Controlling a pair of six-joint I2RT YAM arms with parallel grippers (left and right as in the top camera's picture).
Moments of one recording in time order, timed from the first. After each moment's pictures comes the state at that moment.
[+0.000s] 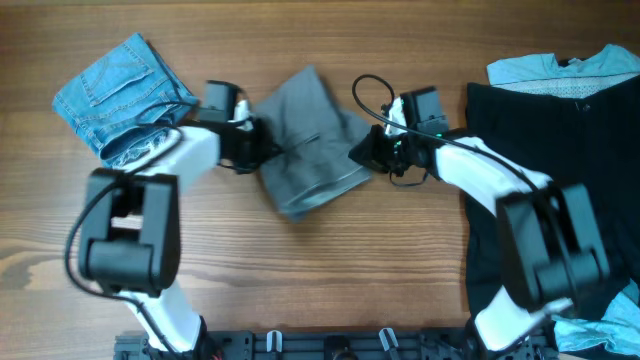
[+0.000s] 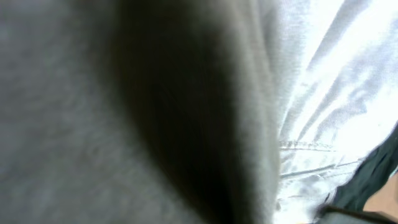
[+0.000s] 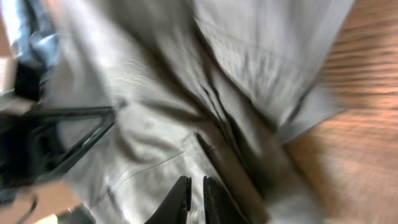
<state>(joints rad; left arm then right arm) -0.13 1.92 1.11 -0.43 0.52 -0.65 0.28 1.82 1.01 -0.23 -0.63 0.67</state>
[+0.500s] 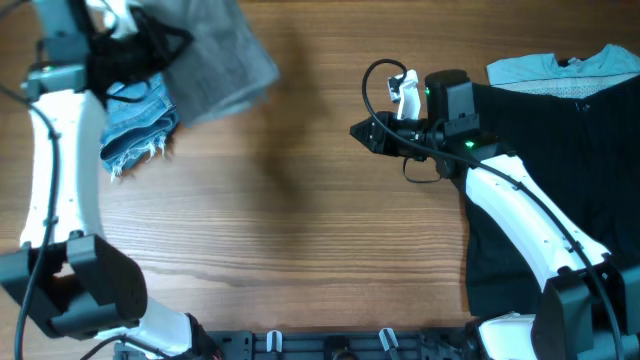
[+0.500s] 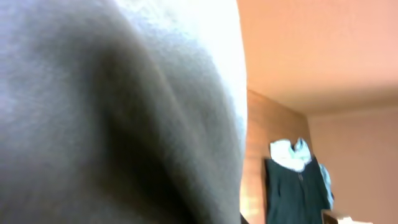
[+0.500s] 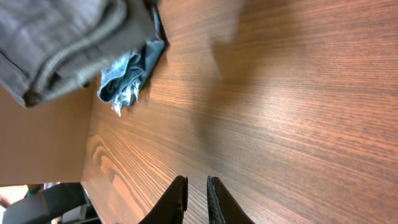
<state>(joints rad) 0.22 1.75 1.62 -0.63 0.70 -0.37 0.28 1.54 1.01 -0.27 -0.66 0.52</state>
